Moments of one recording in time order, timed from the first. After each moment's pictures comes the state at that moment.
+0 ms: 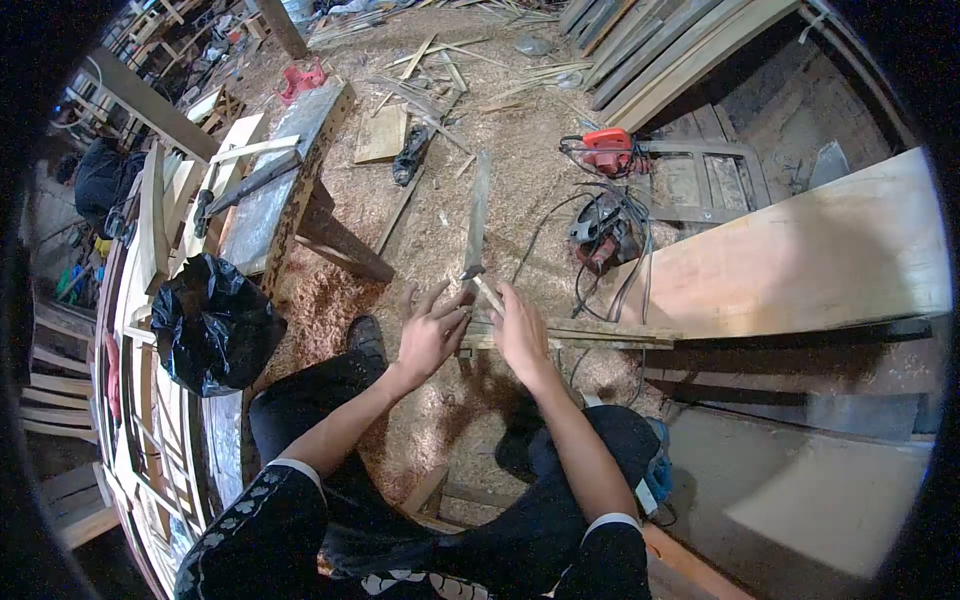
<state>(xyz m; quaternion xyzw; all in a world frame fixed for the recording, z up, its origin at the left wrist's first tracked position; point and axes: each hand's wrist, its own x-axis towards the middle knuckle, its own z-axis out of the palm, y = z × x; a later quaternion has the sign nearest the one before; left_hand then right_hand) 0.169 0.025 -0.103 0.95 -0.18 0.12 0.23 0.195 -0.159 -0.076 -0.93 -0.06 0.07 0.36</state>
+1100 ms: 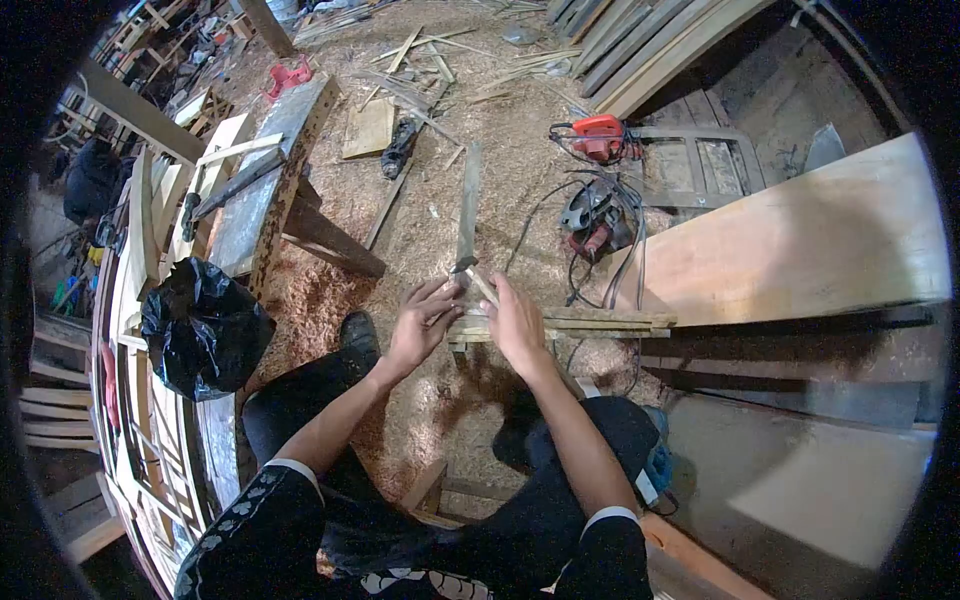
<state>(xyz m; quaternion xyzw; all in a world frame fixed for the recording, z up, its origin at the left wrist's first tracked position) 0.179 0.031 -0.126 0.89 -0.16 0.07 0.42 0.198 -0.165 -0.080 -0.94 -0.06 0.08 0.33</state>
